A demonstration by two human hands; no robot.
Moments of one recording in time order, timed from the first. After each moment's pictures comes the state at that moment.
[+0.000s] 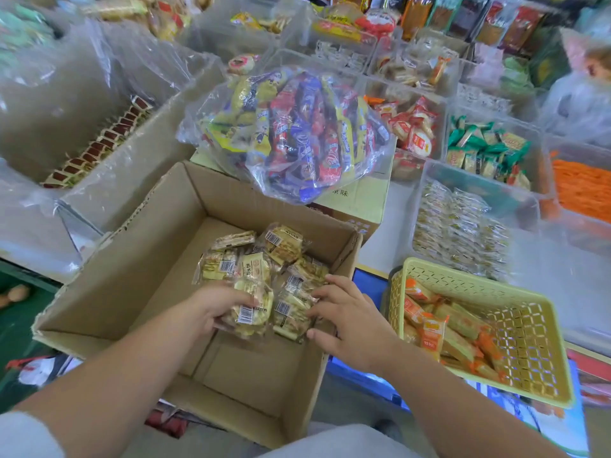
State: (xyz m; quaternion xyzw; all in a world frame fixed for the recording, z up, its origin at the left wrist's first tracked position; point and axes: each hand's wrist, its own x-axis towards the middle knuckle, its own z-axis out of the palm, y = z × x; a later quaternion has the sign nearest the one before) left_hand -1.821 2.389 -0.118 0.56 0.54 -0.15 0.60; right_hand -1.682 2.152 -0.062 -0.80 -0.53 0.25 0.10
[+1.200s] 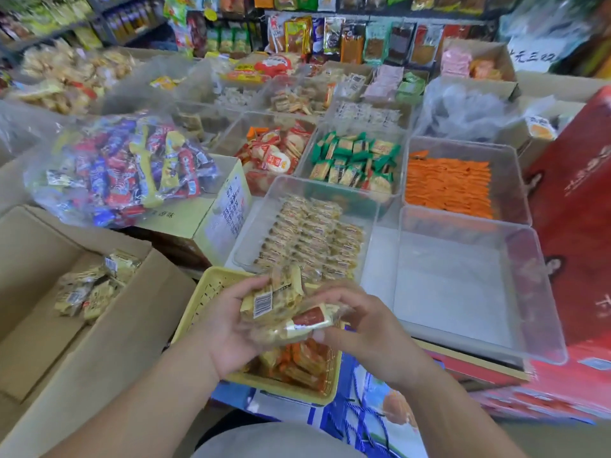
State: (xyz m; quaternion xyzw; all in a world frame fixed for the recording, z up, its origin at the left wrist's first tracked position) left_hand -1.574 2.001 0.011 0.24 0.41 0.02 0.88; right_hand -1.452 1.816 -0.002 -0.62 -0.34 0.38 0.60
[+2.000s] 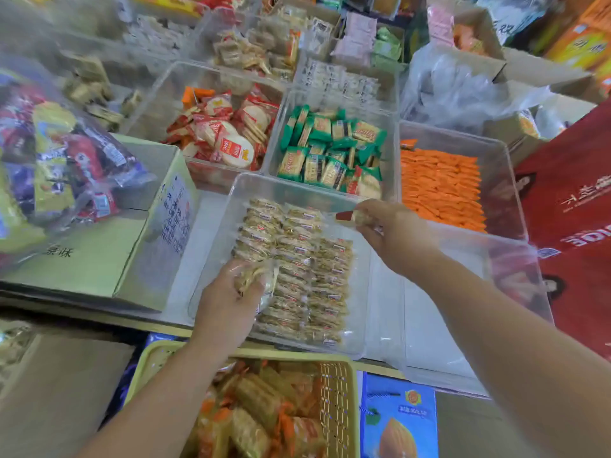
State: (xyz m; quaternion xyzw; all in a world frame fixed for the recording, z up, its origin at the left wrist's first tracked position) left_hand -1.453 2.121 -0.108 0.77 0.38 0.05 0.51; right_hand -1.224 1.933 -0.039 -0.92 -0.36 0.06 0.17
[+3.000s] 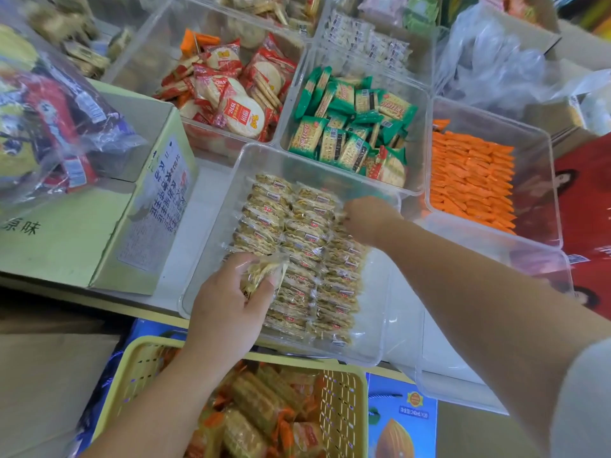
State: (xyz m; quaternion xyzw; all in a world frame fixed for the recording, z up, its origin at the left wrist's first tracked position) left_hand -1.455 2.120 -0.120 0.80 0.36 0.06 0.47; right_hand -1.175 2.018 -0.133 -0.89 -0.37 0.18 -0.19
